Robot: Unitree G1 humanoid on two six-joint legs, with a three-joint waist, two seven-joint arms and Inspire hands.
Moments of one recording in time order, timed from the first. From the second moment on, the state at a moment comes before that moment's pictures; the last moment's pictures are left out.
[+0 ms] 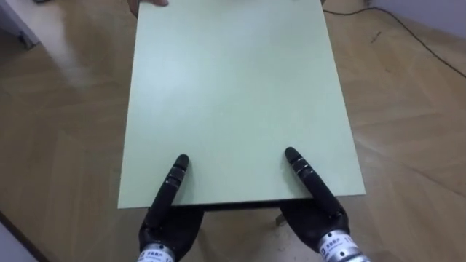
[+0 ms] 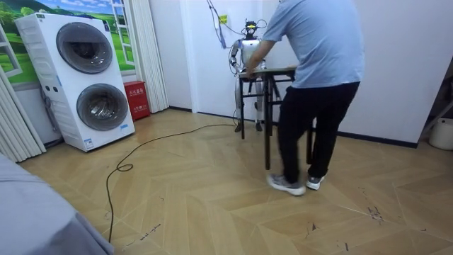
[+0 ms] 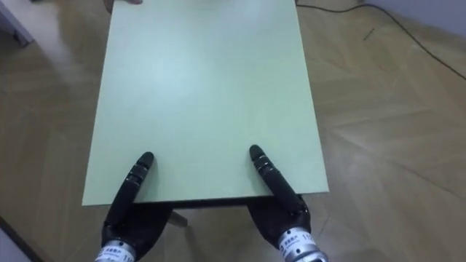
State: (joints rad) left arm 0.39 0.16 -0.32 -0.06 -1.38 -0.09 0.02; right arm 0.29 -0.31 0.38 -0.04 1.40 -0.06 0.01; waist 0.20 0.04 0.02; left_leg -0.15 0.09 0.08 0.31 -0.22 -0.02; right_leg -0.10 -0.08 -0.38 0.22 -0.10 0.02
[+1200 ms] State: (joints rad) left arm 0.40 0.18 -0.35 -0.05 -1.37 -0.09 0.05; right arm 0.35 -0.28 0.37 -0.04 1.38 -0.07 0.00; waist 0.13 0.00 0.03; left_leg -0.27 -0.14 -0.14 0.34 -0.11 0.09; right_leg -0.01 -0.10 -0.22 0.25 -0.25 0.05
